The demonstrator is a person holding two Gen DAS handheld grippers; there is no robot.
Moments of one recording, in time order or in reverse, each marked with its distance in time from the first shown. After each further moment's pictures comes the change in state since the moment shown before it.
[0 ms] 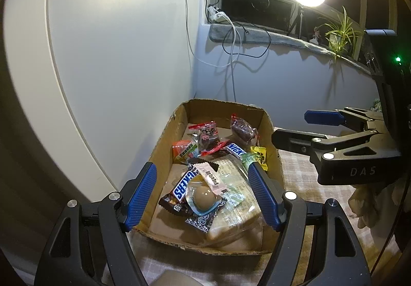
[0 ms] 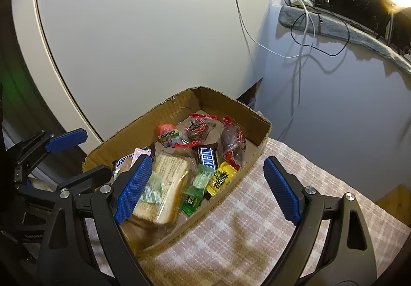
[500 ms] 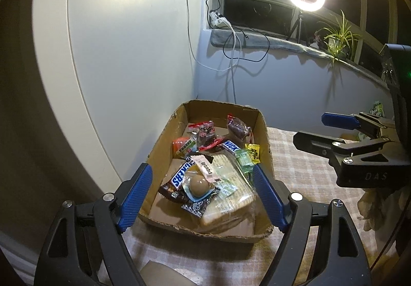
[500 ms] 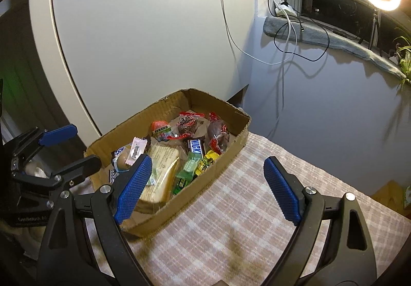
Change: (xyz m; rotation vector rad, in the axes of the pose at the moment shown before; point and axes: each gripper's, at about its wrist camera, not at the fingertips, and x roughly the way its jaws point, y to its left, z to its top) left arm -0.021 -0.009 -0.009 -0.013 -0.025 0.017; right arm -0.041 -0.002 -0.023 0.001 -0.057 -0.064
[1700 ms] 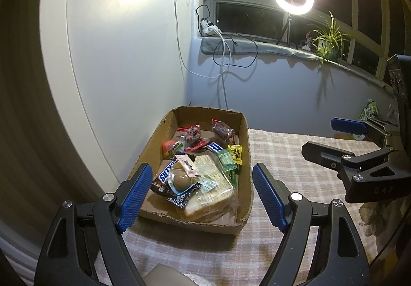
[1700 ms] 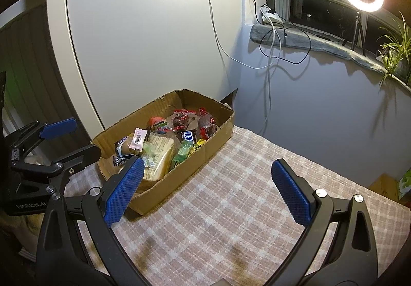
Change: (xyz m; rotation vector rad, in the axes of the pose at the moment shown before) left arm -0.030 -0.022 -0.006 0.022 -0.038 -0.010; right arm -0.046 -0.005 -0.025 0.017 -0.049 -0.042
